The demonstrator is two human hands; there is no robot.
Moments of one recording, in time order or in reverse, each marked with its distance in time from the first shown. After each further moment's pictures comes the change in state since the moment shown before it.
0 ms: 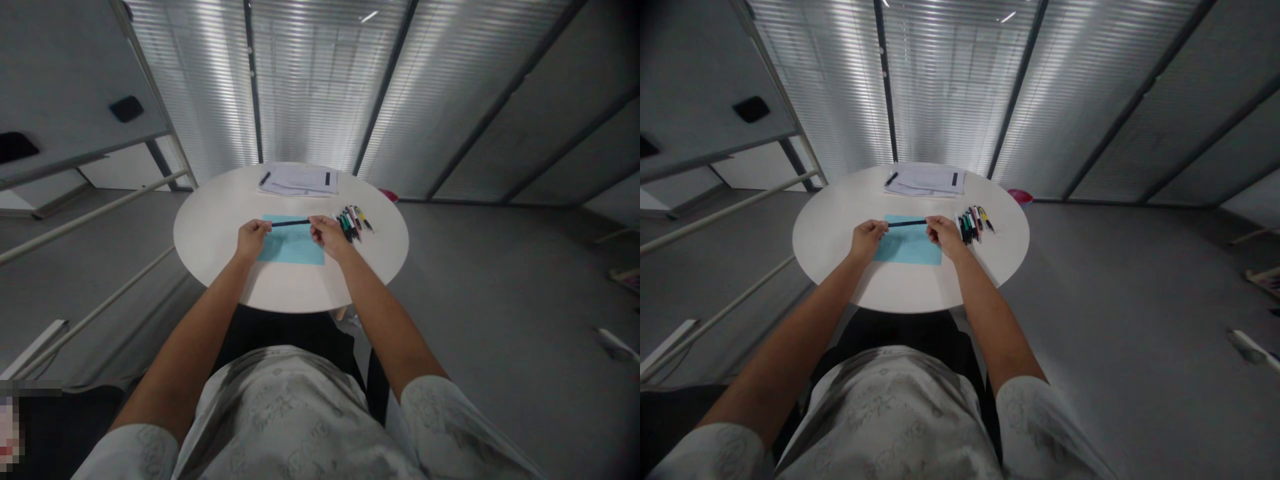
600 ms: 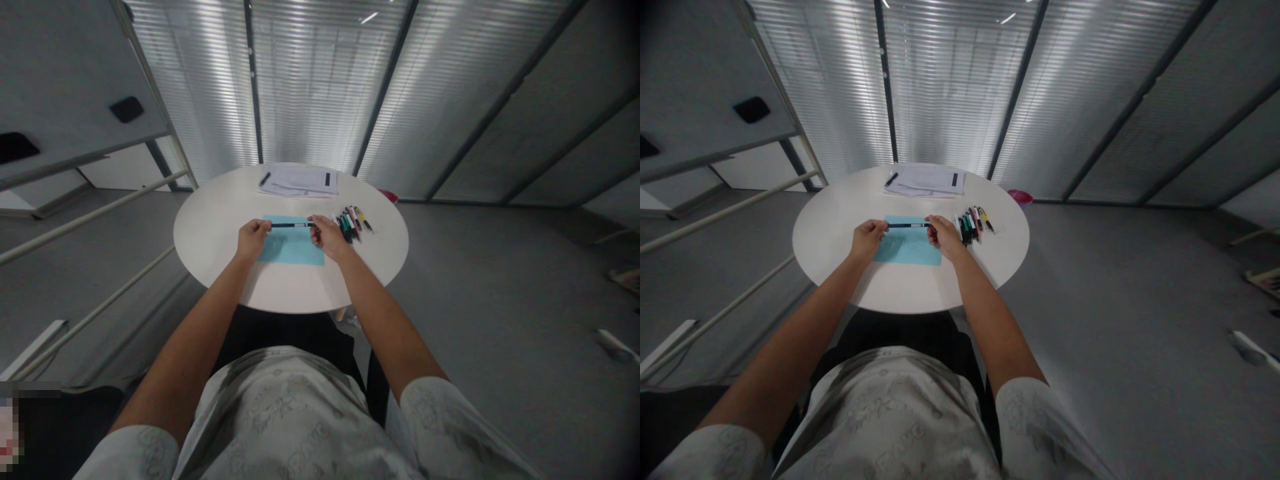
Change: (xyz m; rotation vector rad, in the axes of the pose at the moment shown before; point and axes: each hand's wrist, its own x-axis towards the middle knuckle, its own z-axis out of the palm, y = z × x) left_hand -0.001 0.002 -0.001 0.054 -0.014 0.037; right_hand -0.004 -0.004 0.005 0.027 0.018 0.065
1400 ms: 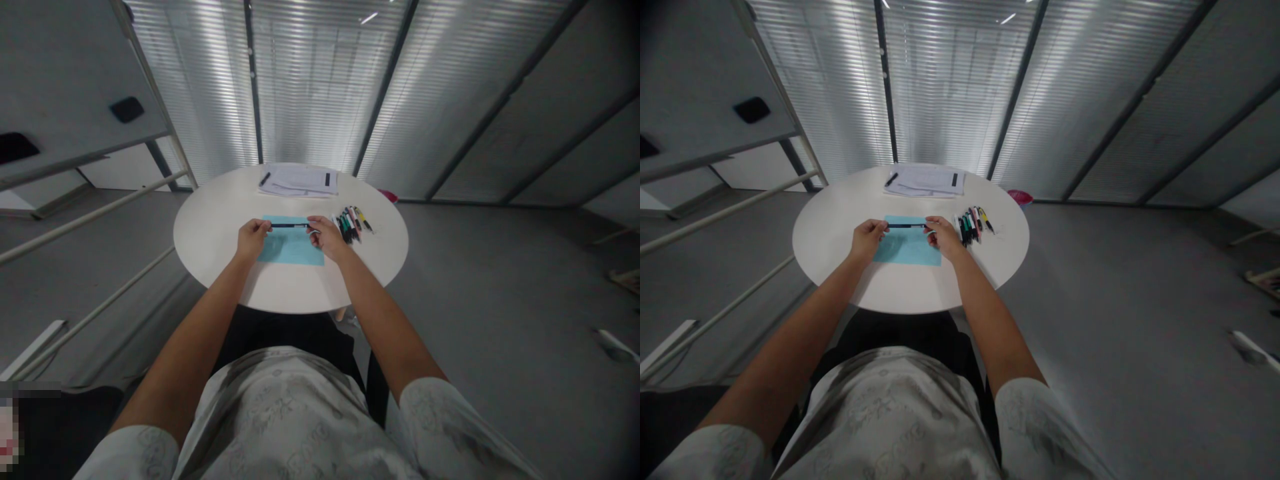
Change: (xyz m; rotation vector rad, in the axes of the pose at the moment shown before) left_hand 0.000 0.002 0.001 -0.030 0.006 -0.010; right_hand -0.001 -0.001 0.001 -0.038 -0.007 0.023
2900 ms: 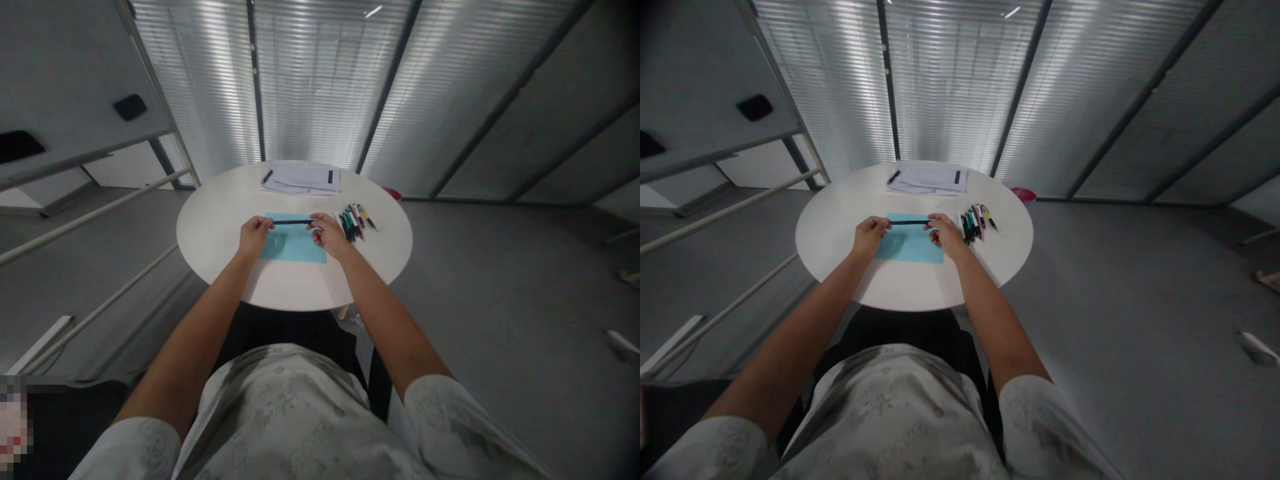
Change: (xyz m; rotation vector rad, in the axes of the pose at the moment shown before) left_hand 0.001 -0.004 0.001 -0.029 -0.005 0.030; right_hand 0.005 0.006 -0.003 -0.016 -0.014 -0.039
